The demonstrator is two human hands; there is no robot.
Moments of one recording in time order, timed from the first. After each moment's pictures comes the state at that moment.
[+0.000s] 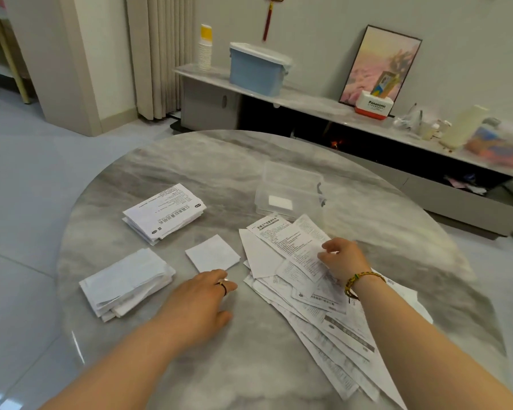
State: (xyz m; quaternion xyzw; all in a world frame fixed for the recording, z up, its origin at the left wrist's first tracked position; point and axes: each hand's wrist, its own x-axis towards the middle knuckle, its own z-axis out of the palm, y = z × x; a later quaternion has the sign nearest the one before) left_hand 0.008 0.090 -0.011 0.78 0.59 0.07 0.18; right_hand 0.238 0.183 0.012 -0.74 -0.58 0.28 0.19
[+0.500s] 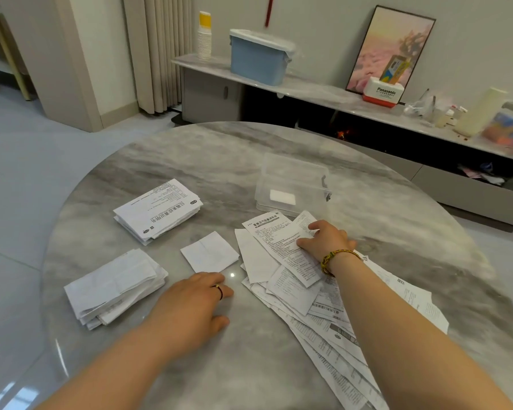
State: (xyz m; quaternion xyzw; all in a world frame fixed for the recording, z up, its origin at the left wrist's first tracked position) left_hand 0.008 0.098 -0.019 0.78 0.59 0.05 0.17; right_hand 0.215 0.228 -0.008 -0.76 -0.59 0.23 0.10
